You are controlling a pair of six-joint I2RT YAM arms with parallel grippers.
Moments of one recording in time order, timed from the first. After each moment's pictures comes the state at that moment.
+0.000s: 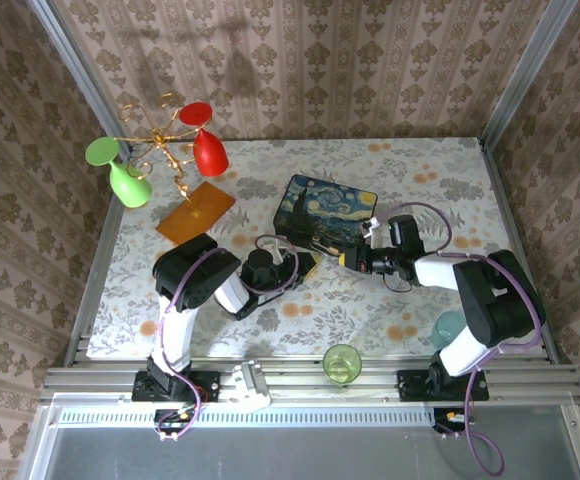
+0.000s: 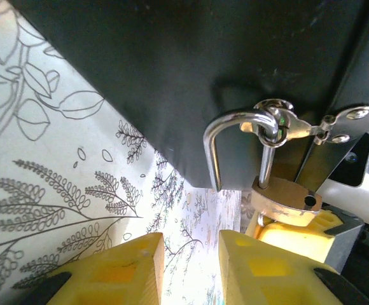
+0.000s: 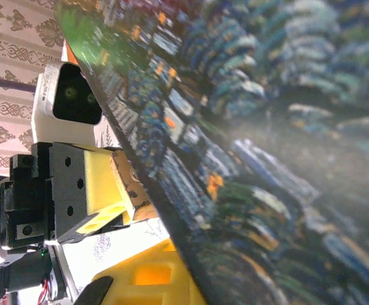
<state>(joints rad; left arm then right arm) -0.76 2.06 0.55 1.25 0.35 -1.37 0.23 1.61 0.60 0.23 -0.77 0.48</state>
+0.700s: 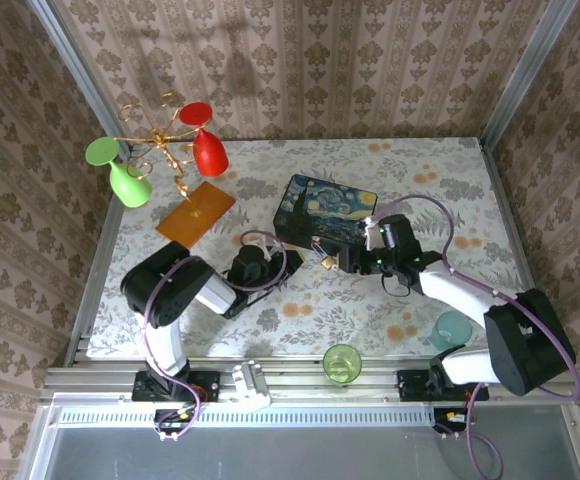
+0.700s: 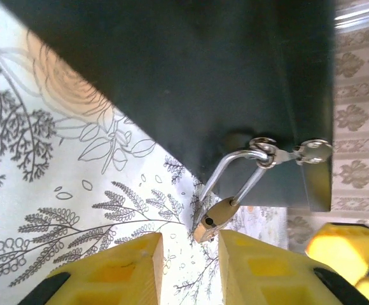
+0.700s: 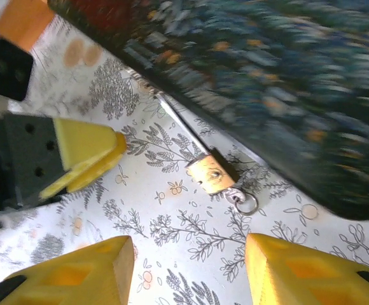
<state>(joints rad) -0.73 1.80 0.49 0.93 0.24 -1.17 0.43 1.34 0.66 -0.10 -0.31 0.36</state>
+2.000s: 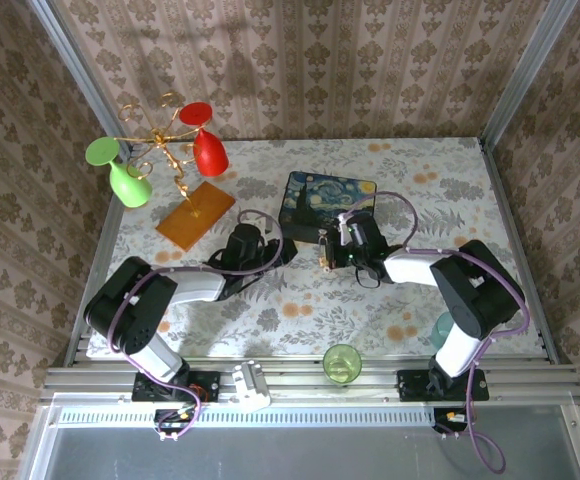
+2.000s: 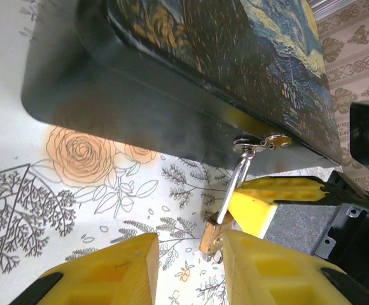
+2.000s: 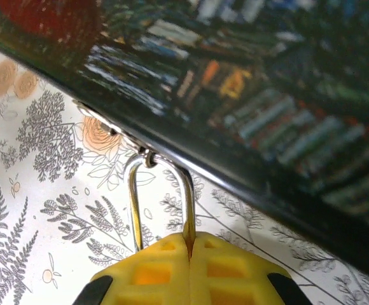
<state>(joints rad) -0.66 1.60 0.63 0.47 0.24 -0.85 0.46 1.70 0.74 0.22 -0.20 0.40</state>
